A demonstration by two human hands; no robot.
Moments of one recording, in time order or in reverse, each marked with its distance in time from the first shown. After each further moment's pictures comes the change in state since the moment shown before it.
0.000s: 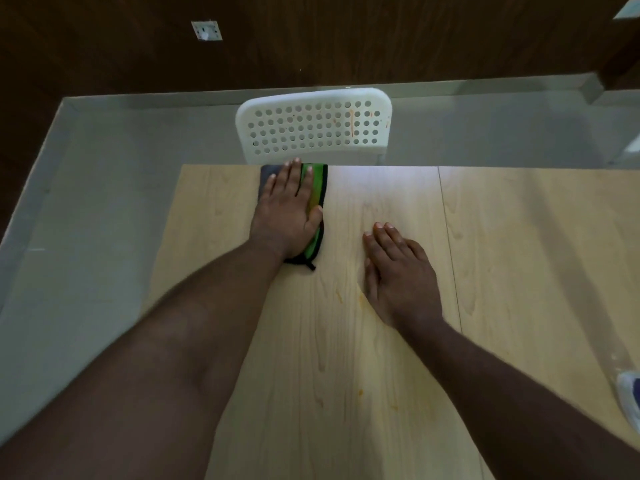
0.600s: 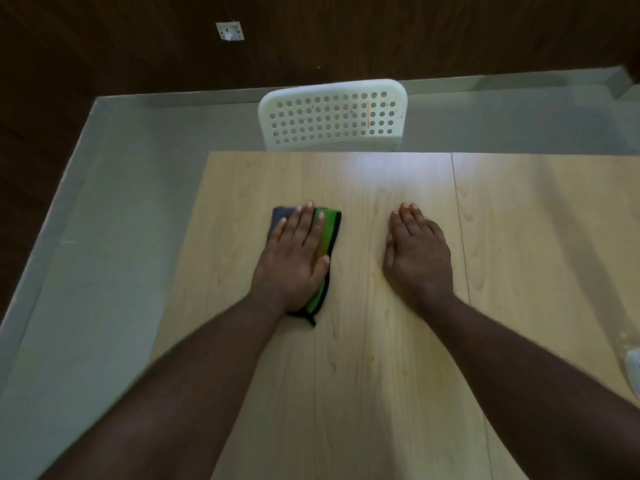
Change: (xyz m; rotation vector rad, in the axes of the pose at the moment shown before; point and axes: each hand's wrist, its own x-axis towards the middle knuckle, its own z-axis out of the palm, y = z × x) left_hand -0.131 0.009 0.014 -0.044 -0.023 0.072; right_hand -0.005 0.001 -0.008 0.060 -0.022 0.089
